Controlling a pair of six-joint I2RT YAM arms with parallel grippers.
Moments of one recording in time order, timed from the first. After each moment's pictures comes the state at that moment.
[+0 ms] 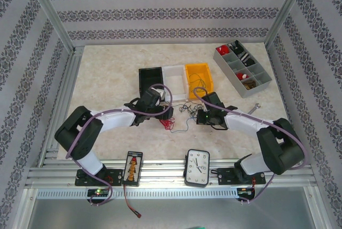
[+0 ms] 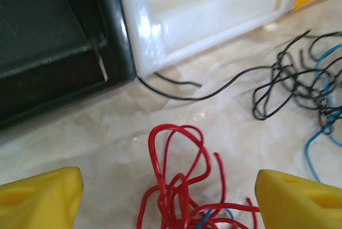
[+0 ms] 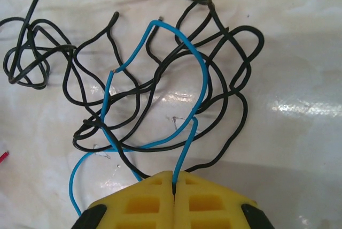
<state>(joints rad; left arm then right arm) -0.65 1.63 0.83 -0.02 0.03 -0.41 0.47 1.42 0.63 -0.27 -0.09 0.52</state>
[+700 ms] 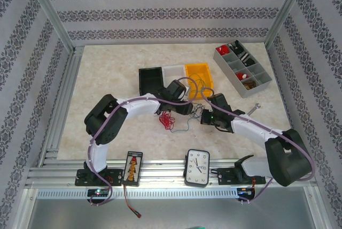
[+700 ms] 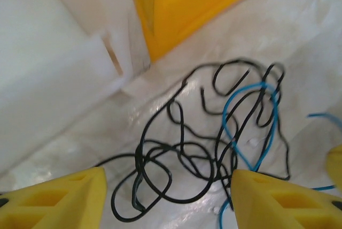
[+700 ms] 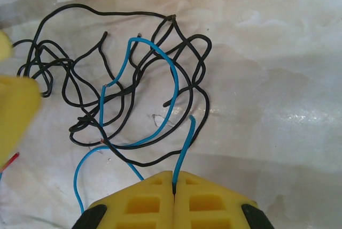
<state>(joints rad) -0.76 1.99 1.30 -0.25 0.12 -0.36 0.42 1.29 0.56 -0.26 -0.09 0.52</state>
